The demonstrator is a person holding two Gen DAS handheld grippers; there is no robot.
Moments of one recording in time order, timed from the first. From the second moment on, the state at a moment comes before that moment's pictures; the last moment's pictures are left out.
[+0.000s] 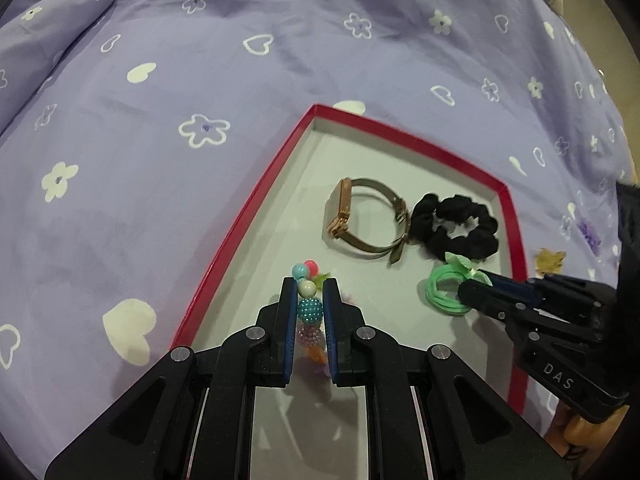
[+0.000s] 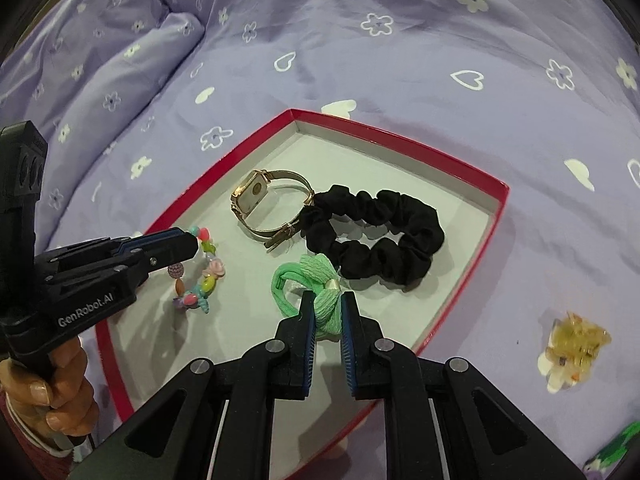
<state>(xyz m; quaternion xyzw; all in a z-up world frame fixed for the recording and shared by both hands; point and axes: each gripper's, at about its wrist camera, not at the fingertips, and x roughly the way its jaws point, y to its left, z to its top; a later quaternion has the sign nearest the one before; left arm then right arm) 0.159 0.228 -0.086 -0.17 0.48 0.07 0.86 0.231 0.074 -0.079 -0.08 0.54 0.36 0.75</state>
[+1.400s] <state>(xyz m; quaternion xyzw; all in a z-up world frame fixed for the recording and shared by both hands) 0.119 0.151 -0.025 -0.14 0.45 0.02 0.88 0.191 -0.103 -0.013 0.08 0.49 0.29 0.82</state>
